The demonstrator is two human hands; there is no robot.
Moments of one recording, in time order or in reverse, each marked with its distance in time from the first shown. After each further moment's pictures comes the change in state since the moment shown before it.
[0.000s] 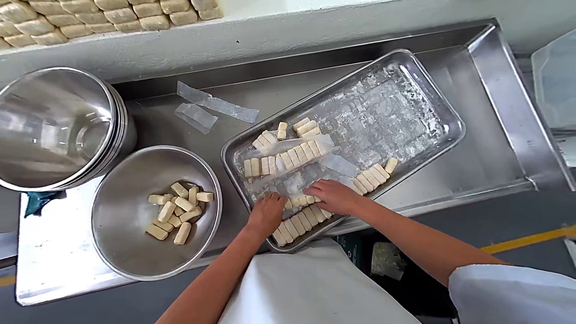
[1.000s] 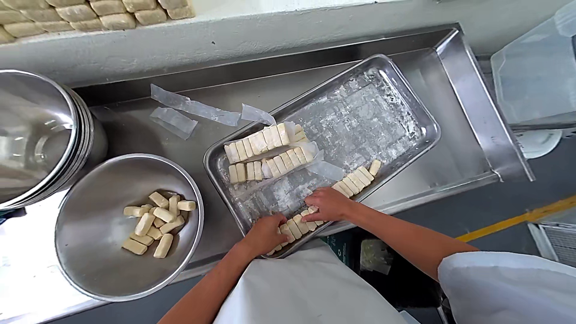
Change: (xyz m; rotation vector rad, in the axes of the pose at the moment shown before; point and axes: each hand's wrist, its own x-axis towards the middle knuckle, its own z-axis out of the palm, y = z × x) left_hand -0.003 0.017 0.017 -0.382 -0.276 0.035; right_hand -0.025 0.013 0.013 0.016 0.118 -0.089
